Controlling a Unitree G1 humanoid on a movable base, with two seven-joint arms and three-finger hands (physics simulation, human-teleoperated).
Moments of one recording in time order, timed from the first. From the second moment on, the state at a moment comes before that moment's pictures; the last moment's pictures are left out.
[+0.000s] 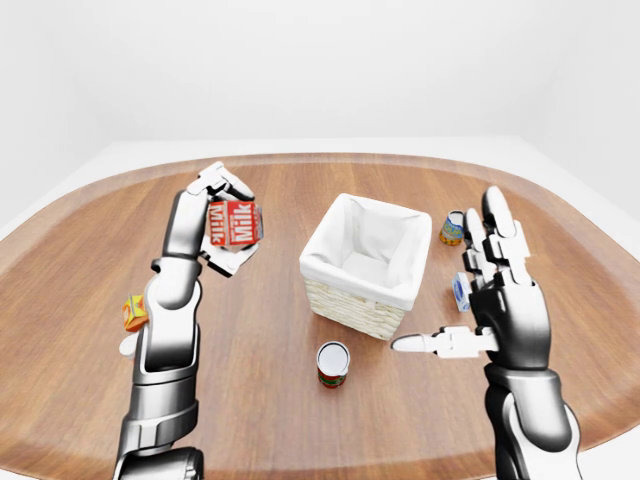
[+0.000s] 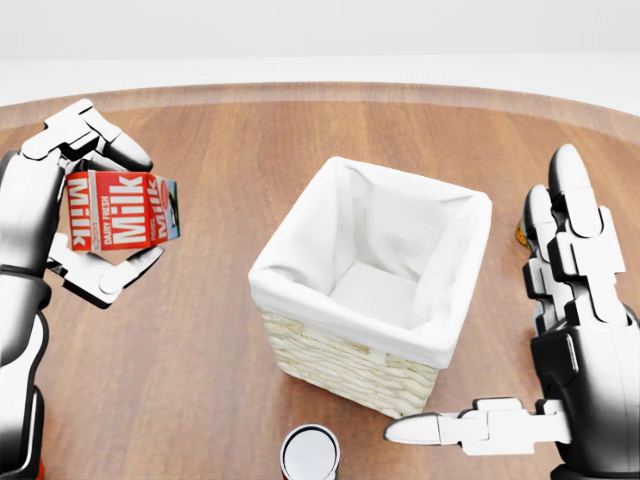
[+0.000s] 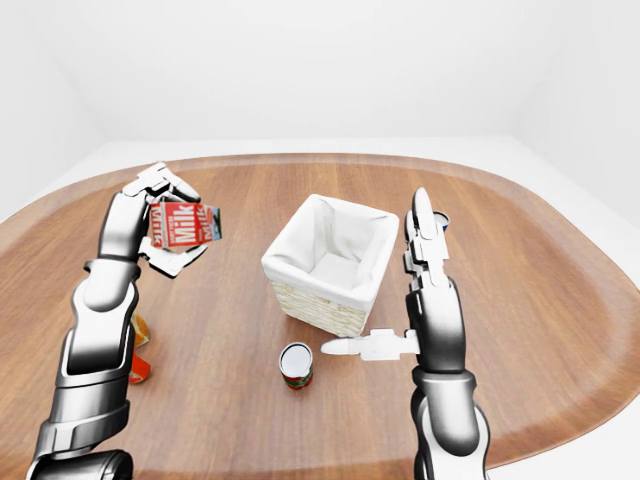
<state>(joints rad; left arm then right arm) -0.42 0.24 0.16 -0.10 0.35 0.09 -0.13 0.21 0.00 -0.03 -0.77 -0.14 0.09 0.11</state>
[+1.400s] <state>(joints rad) -0.70 -0.03 -0.07 0.06 0.51 0.09 -0.16 0.21 0.00 -0.03 -0.77 -0.14 0.09 0.11</state>
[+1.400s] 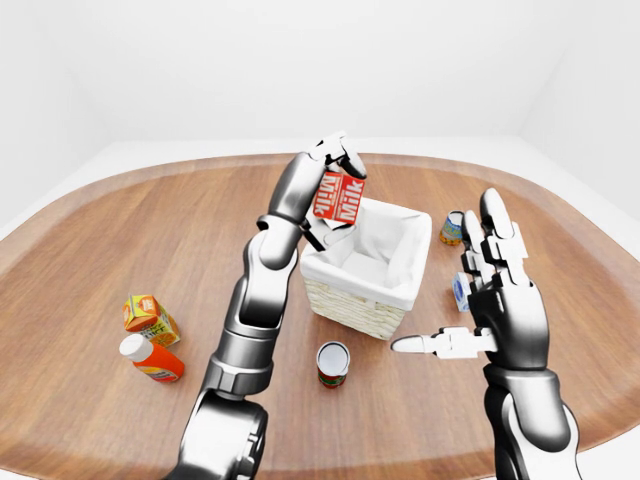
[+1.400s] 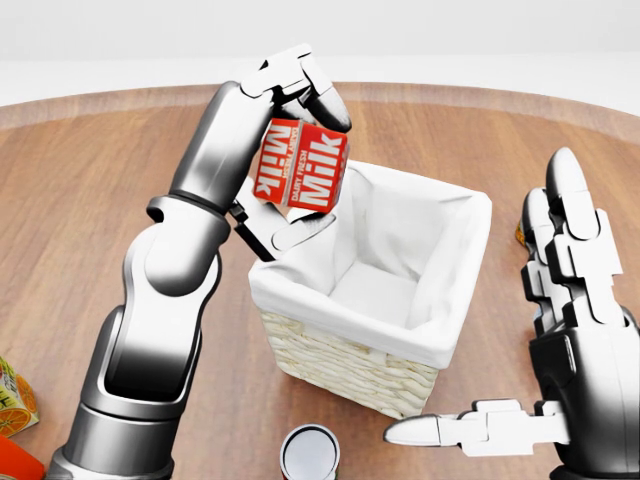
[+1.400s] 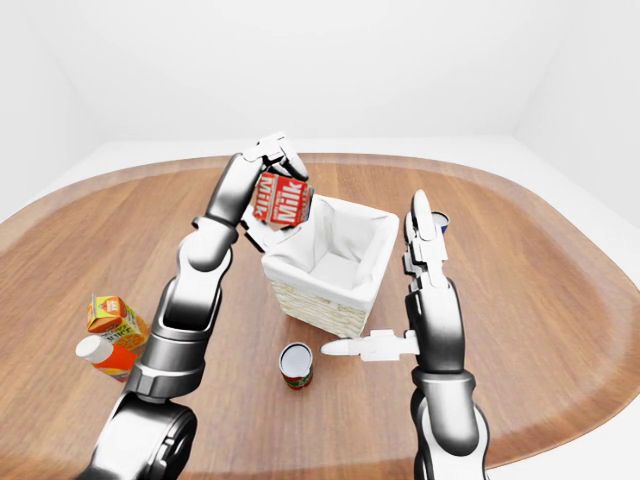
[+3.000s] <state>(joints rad) -1.07 -0.14 -0.05 1.02 0.32 -0.09 0.07 0.22 0.00 -0.03 -0.77 -0.14 0.09 0.11</state>
